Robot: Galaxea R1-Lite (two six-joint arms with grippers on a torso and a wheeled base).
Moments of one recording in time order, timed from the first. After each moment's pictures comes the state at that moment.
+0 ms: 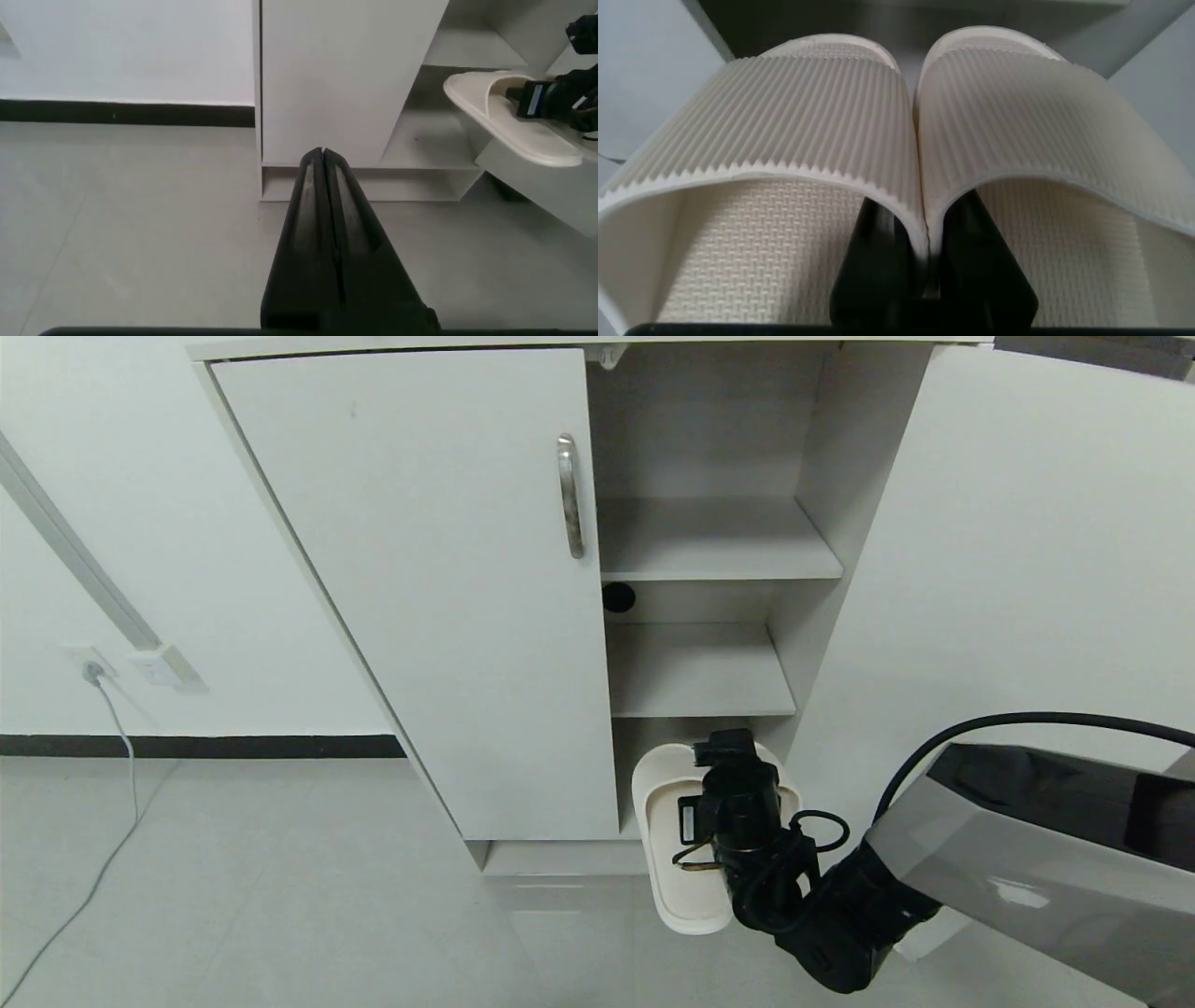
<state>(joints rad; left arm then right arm) 0.00 0.00 0.00 0.00 -0.02 -0.07 0.76 2.31 -1.05 -1.00 -0.67 0.17</state>
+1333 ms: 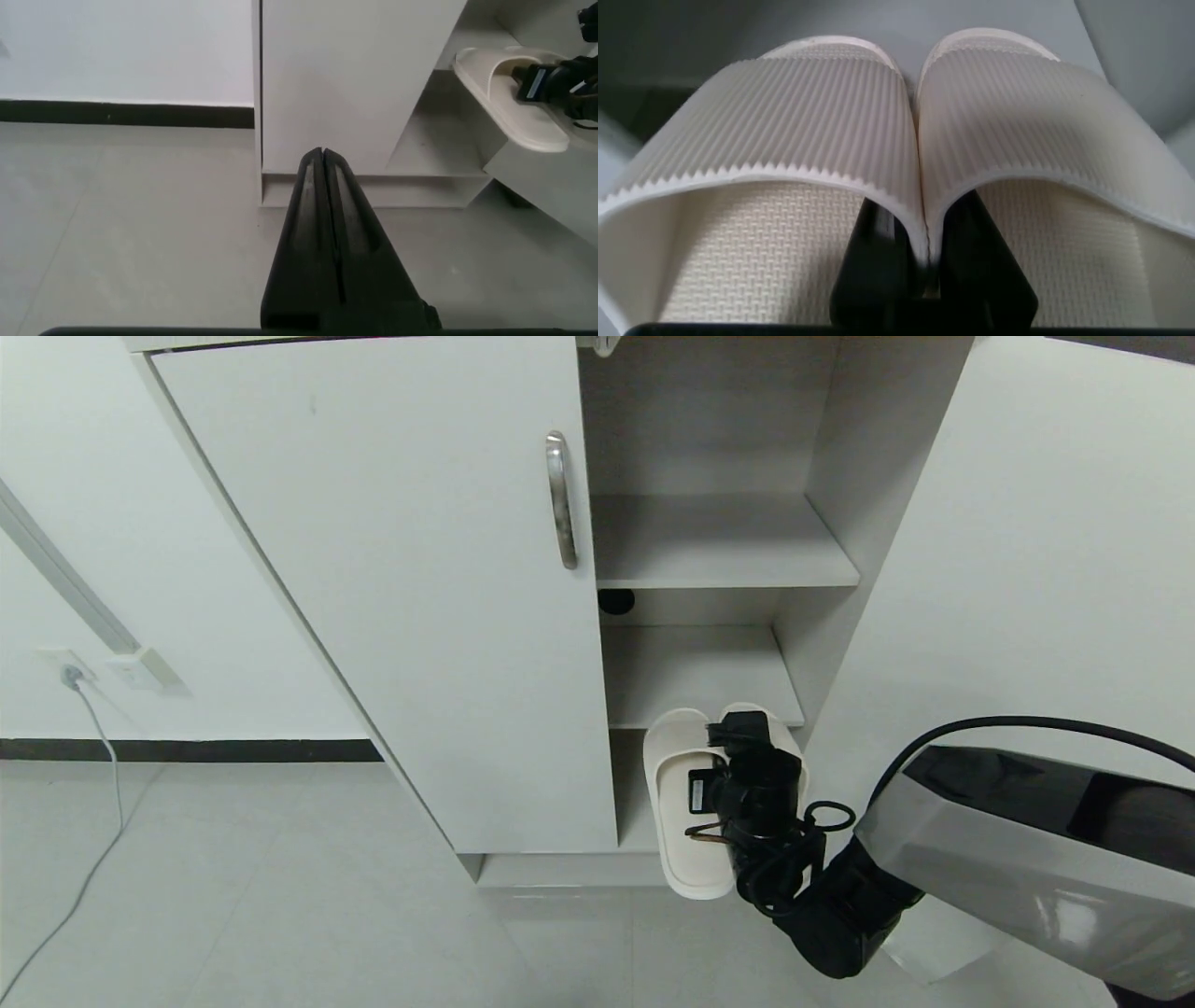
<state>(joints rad) 0.00 0.00 0.00 0.00 -0.02 -0.07 0.71 2.37 -1.08 -1.25 -0.67 0.06</state>
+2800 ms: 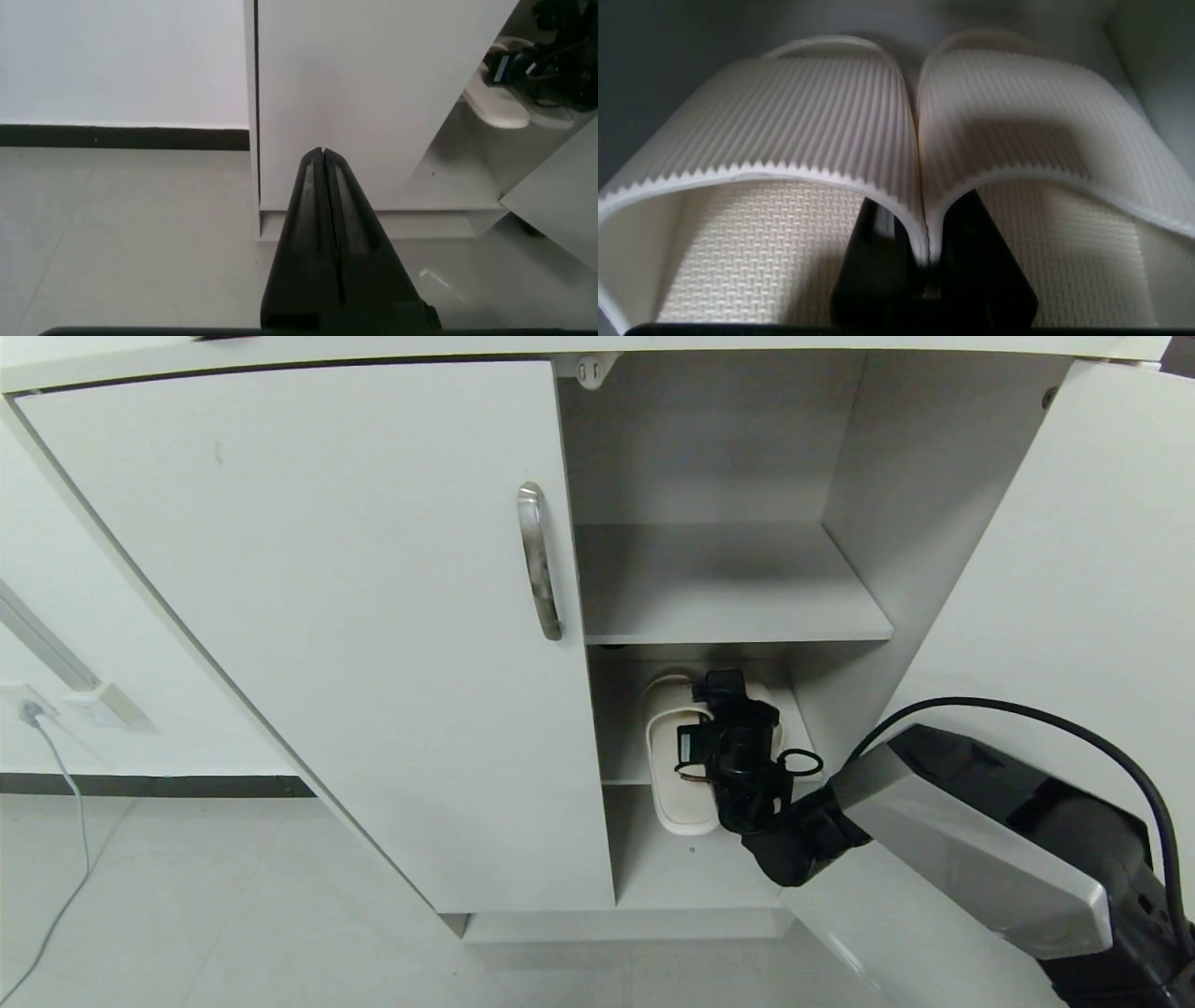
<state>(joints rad) 0.00 0.00 0.00 0.00 -0.02 -0.07 0.61 2.52 -1.52 -1.01 -0.56 0.00</state>
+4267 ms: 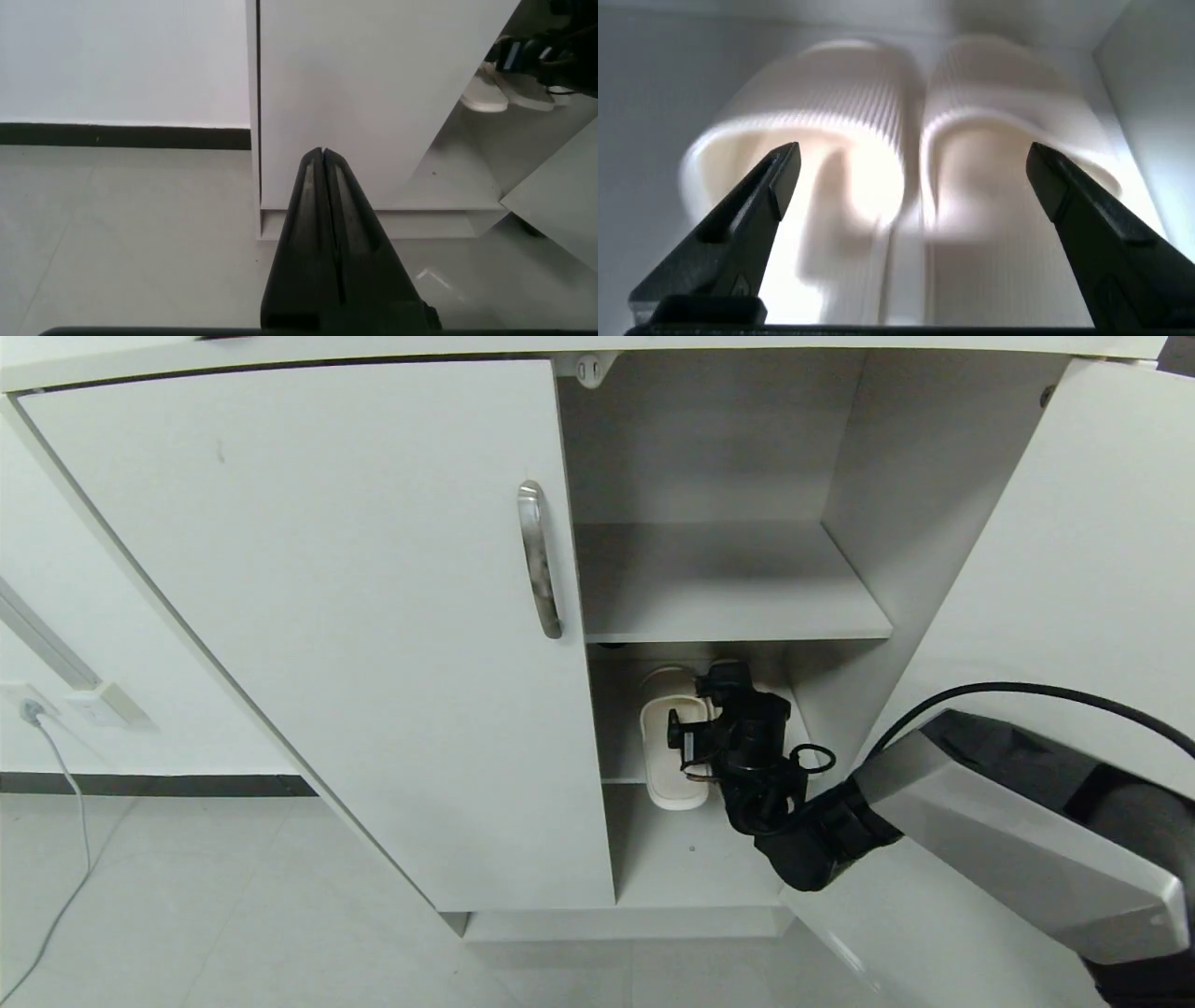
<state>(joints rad) 0.00 0.00 0.00 0.00 -0.01 -0.07 0.64 2.40 -1.36 -1.02 -0.54 -0.01</state>
